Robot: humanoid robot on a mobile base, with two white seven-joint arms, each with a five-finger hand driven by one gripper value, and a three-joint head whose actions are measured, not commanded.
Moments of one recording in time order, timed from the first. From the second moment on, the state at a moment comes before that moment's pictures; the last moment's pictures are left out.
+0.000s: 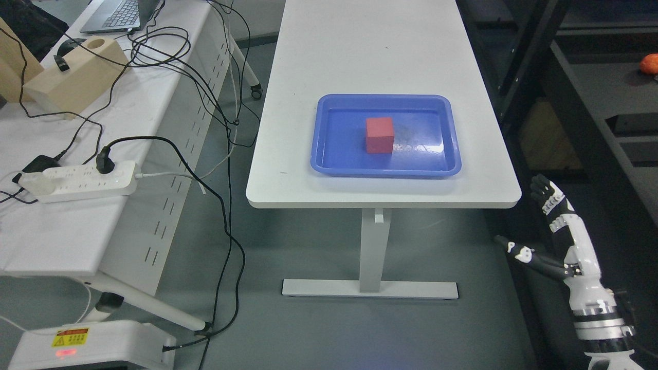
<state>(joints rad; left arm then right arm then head) 0.05 0.00 -0.13 0.00 0.13 -0.12 -0.17 0.26 -0.23 -0.08 -1.62 -0.10 -0.47 0.13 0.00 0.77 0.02</state>
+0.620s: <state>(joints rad) 0.05 0.00 -0.13 0.00 0.13 -0.12 -0.17 0.28 -0.16 -0.09 -1.58 -0.18 -0.30 0.11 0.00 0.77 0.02</state>
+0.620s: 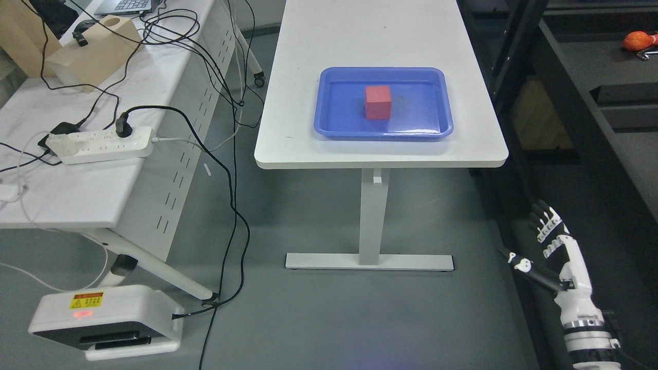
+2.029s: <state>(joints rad) 0.05 0.00 -0.13 0.00 0.13 -0.12 -0.17 -0.03 -0.01 -0.01 -1.42 -0.04 -0.09 0.08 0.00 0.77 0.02</state>
